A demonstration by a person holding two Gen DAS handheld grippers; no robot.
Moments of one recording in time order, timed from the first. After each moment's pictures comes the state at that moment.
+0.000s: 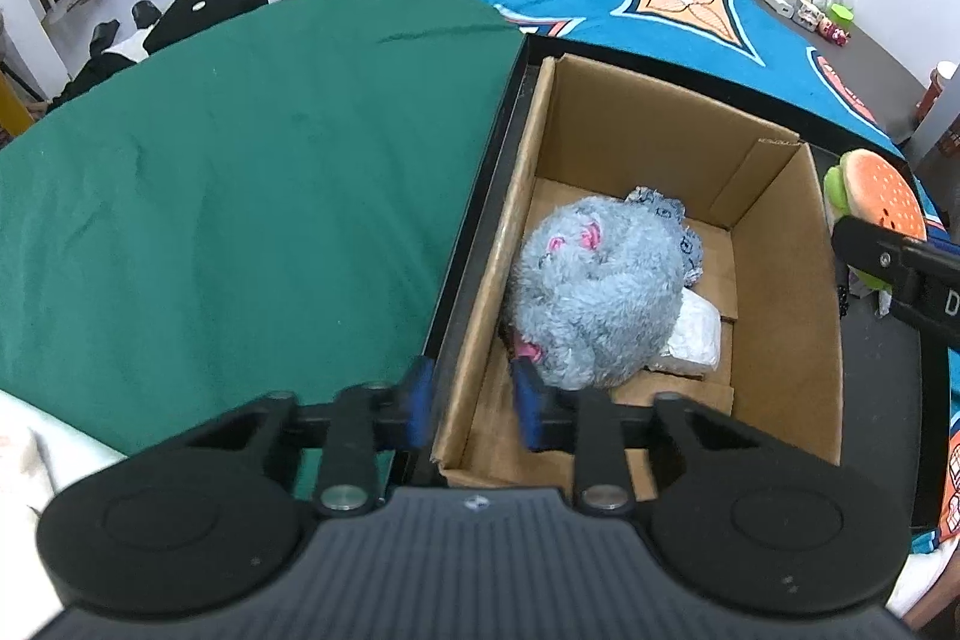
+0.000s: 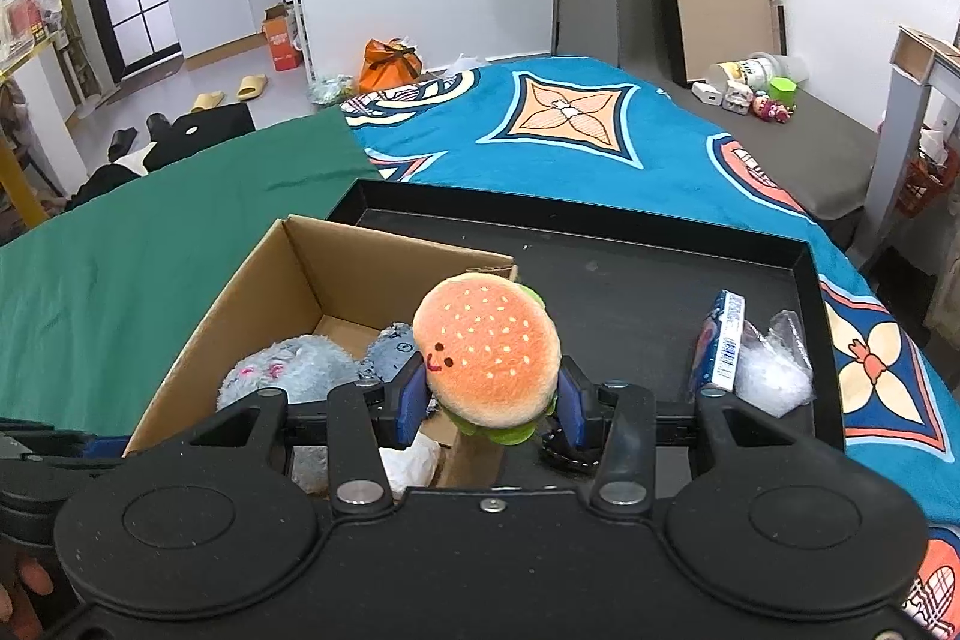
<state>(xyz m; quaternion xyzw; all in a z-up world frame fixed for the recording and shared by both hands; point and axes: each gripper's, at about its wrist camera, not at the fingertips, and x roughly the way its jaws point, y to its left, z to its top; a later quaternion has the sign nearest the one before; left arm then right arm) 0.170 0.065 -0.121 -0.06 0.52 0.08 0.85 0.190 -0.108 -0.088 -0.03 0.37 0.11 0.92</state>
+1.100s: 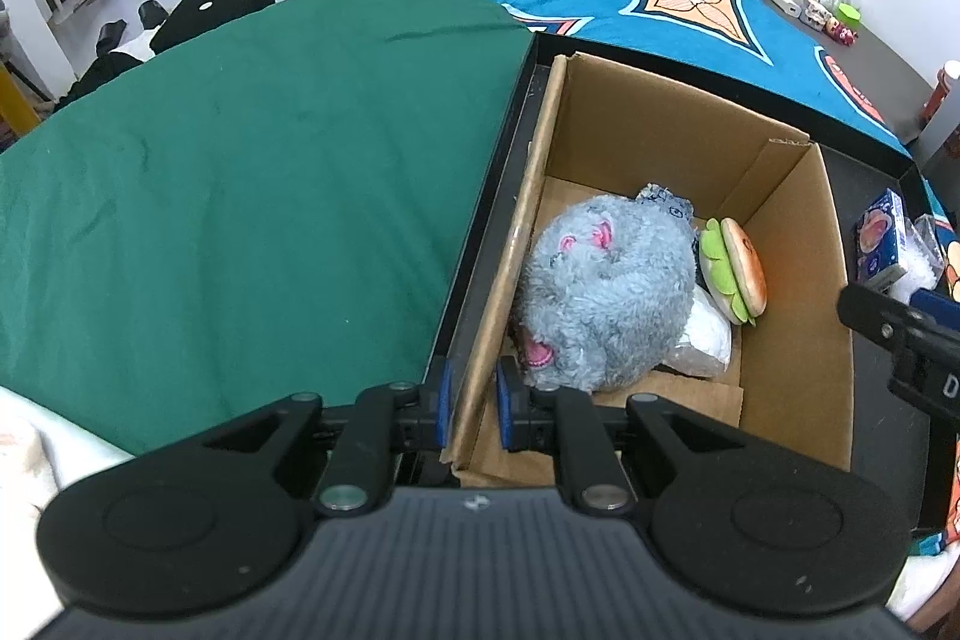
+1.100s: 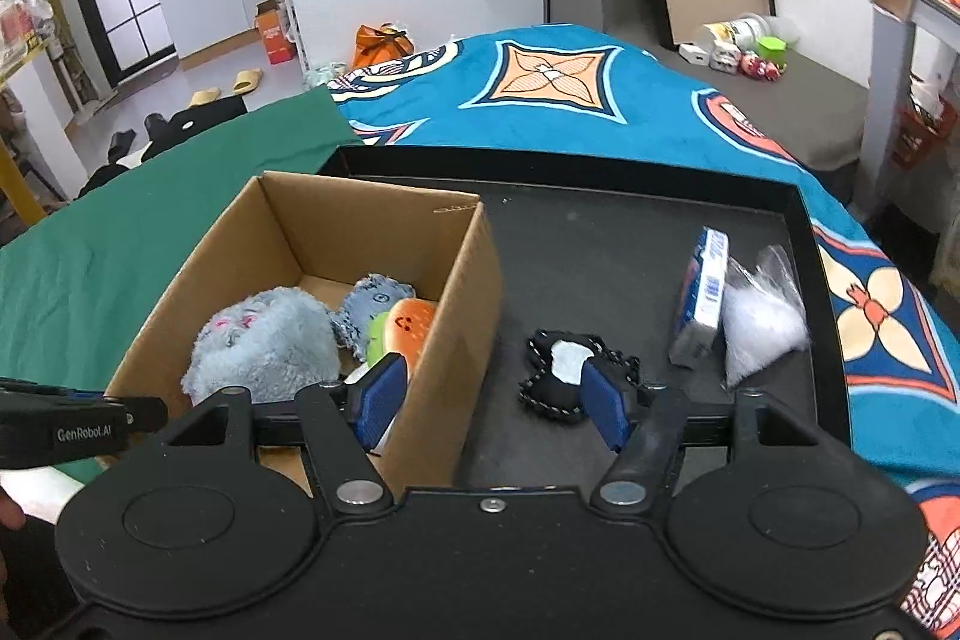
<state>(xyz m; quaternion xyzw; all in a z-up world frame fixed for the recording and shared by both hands) 0.168 0.064 -0.122 -0.06 0.52 0.09 0.85 0.181 -0.129 -0.108 -0.01 0.39 0.11 0.91</state>
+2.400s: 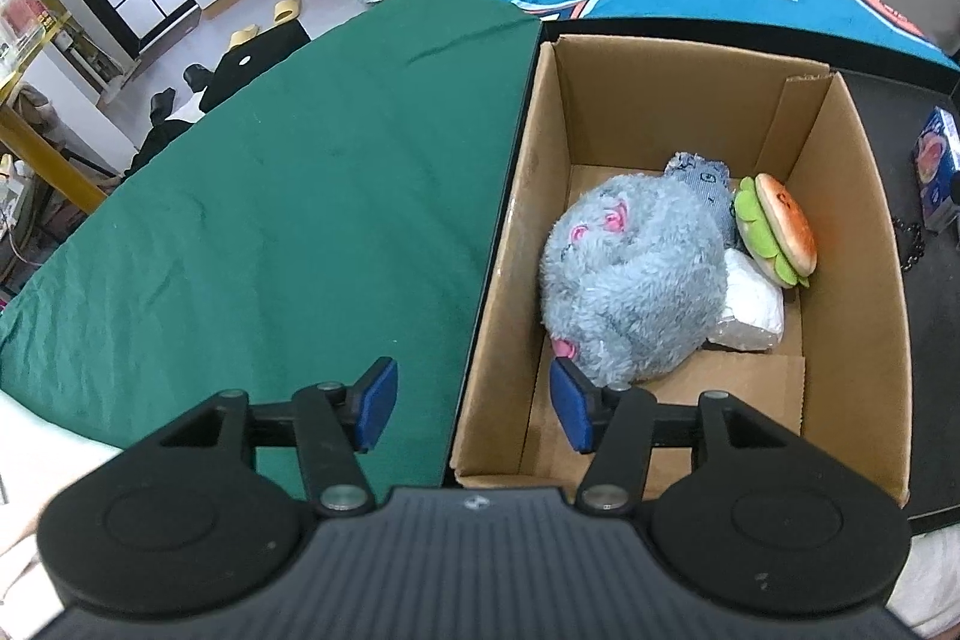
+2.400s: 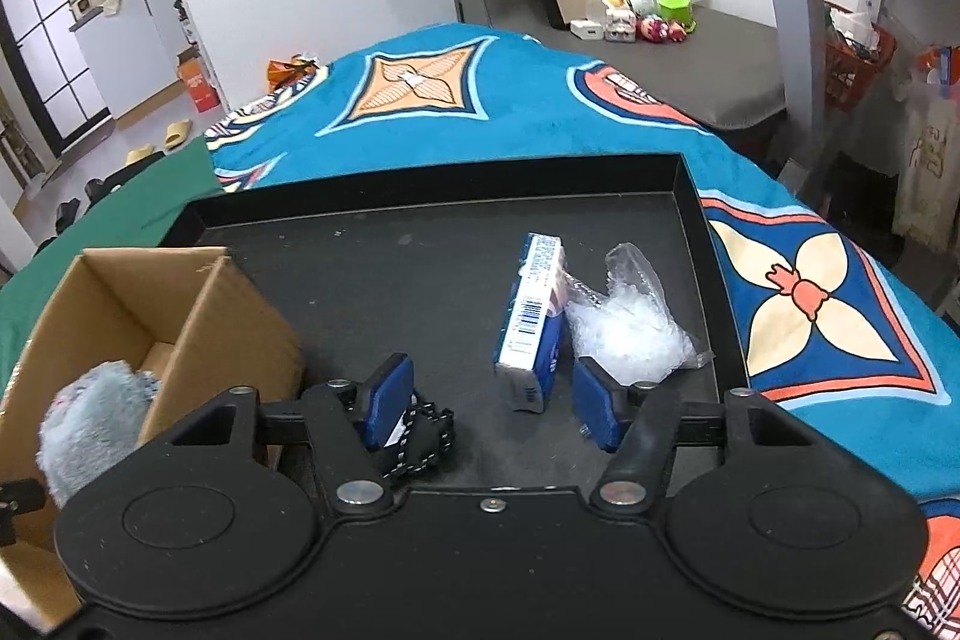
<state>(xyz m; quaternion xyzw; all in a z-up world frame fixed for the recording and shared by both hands) 0.176 0.029 -0.123 0.07 0.52 0.14 0.84 0.232 -0.223 -0.143 0.05 0.39 0.06 0.92</state>
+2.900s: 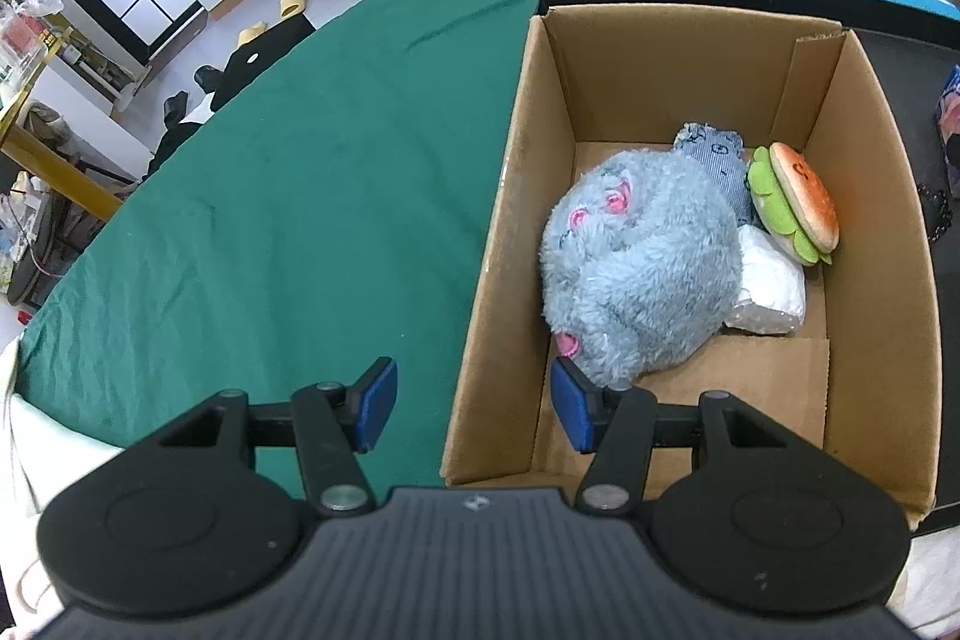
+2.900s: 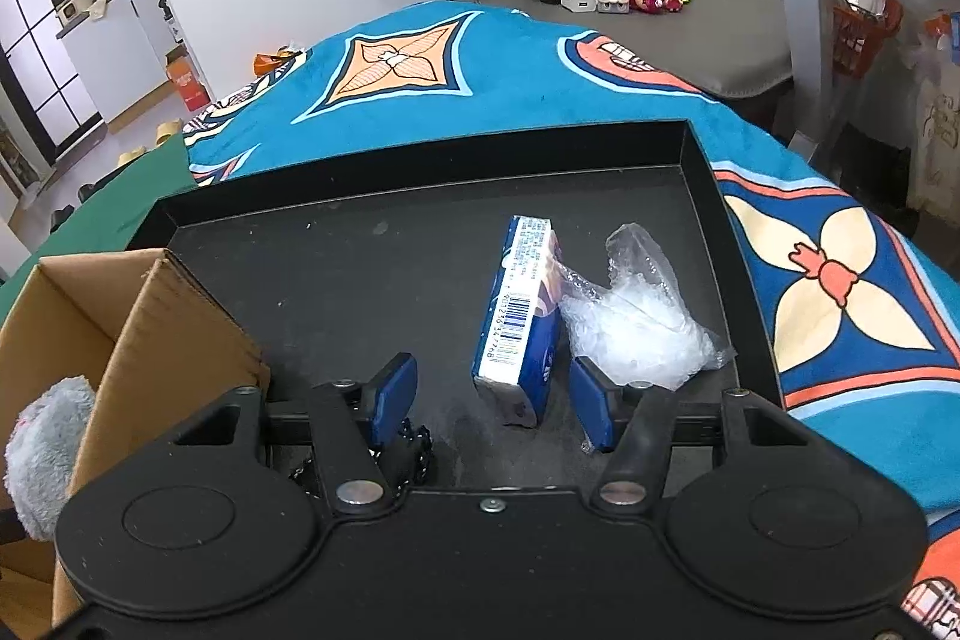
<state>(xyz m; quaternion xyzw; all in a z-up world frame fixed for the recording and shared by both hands) 0.185 0.018 -0.133 0.11 0.54 0.16 0.82 0.256 -0.230 -0.168 0.07 0.40 0.05 0.91</state>
